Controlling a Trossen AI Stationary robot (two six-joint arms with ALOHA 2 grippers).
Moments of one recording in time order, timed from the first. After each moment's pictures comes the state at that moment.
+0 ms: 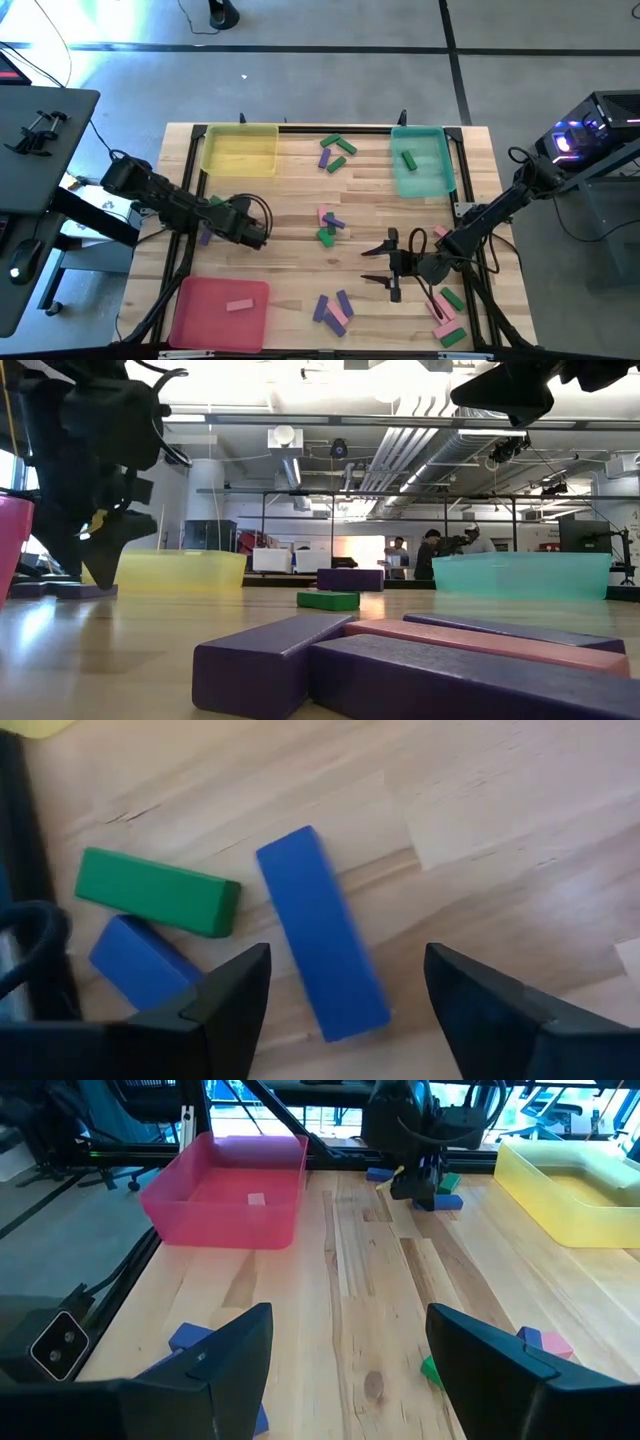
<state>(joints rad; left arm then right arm) -0.28 1.51 0.69 -0.95 -0.43 -1.49 0.68 1.37 0.62 0.36 0.65 0.22</state>
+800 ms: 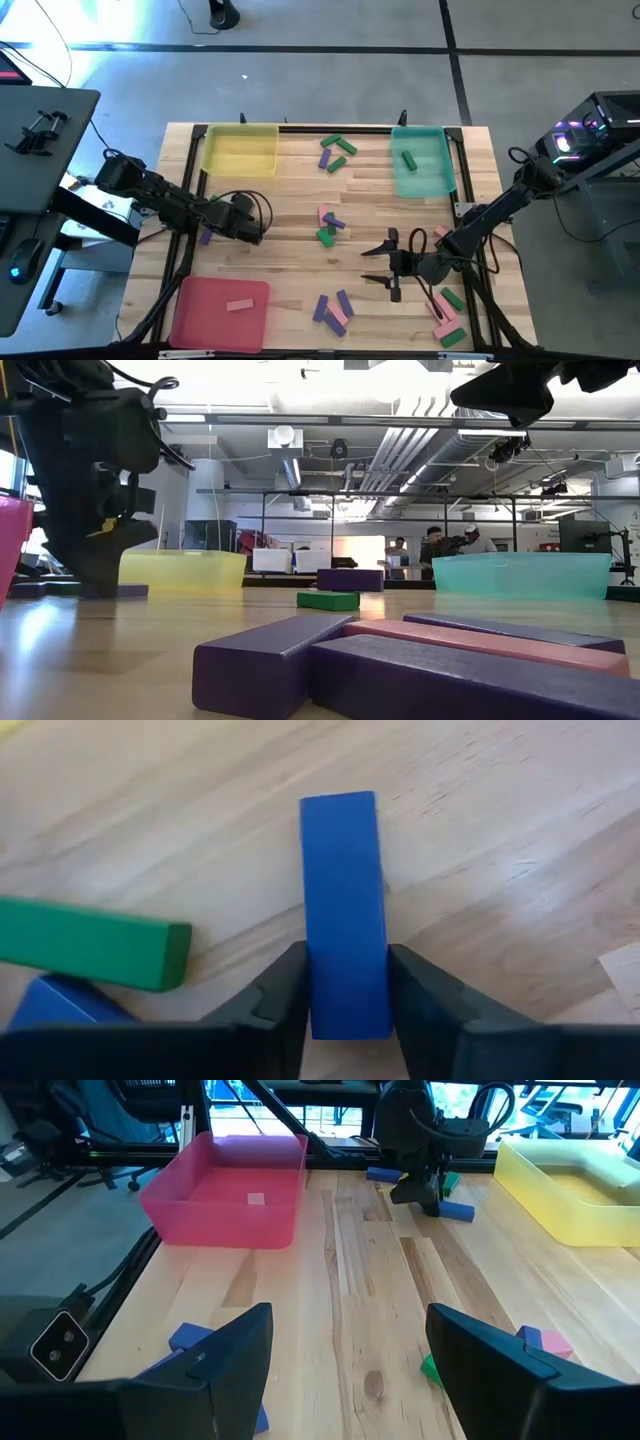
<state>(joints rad) -0.23 1.48 0.56 -0.74 -0.46 -1.33 0.68 1.37 0.62 0.36 0.65 0.23</state>
